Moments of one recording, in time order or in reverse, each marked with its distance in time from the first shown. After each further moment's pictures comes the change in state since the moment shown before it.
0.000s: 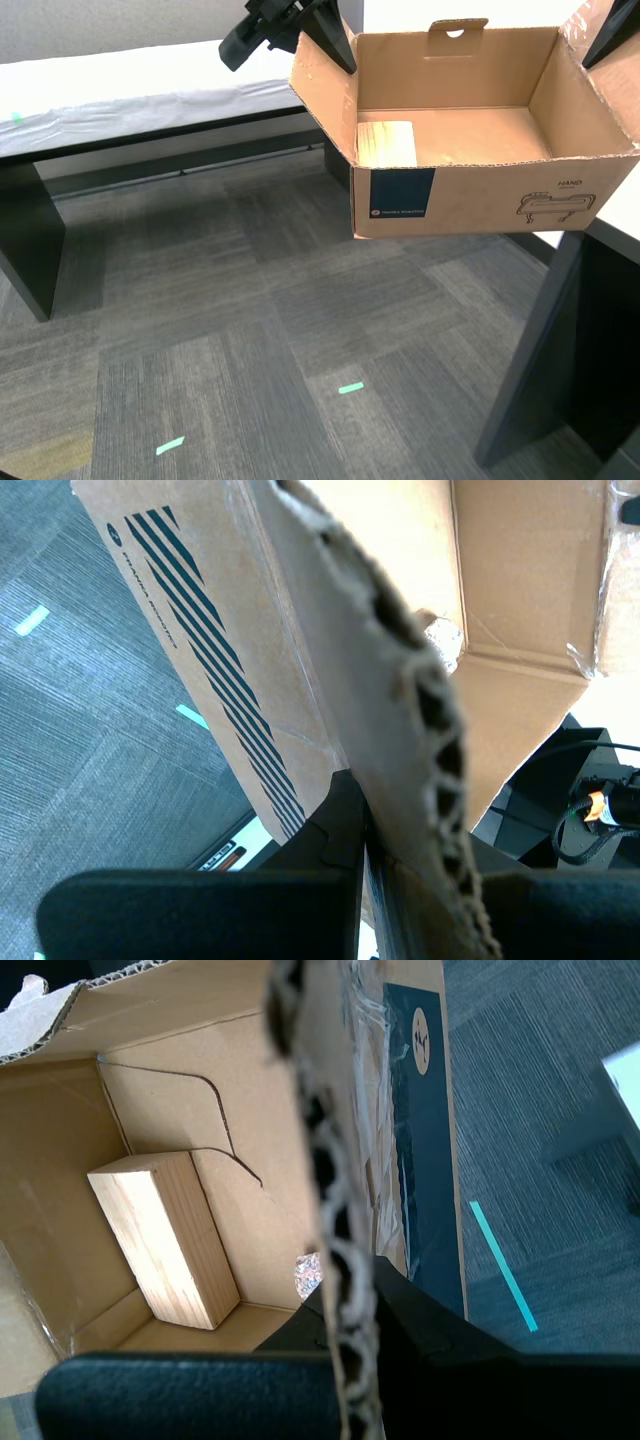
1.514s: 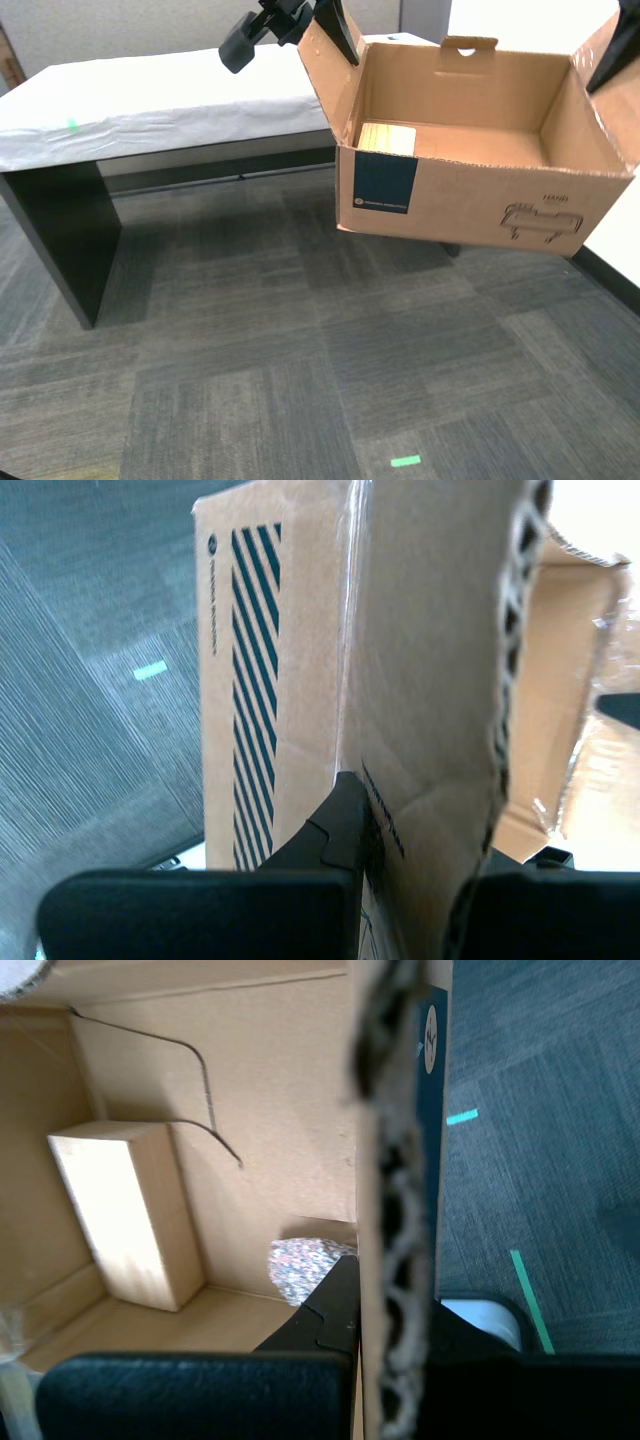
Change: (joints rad) arm 0 0.000 0.000 -0.069 -0.015 0.010 0.052; arm 1 -0.002 0.003 0.000 0.100 -0.105 -0.332
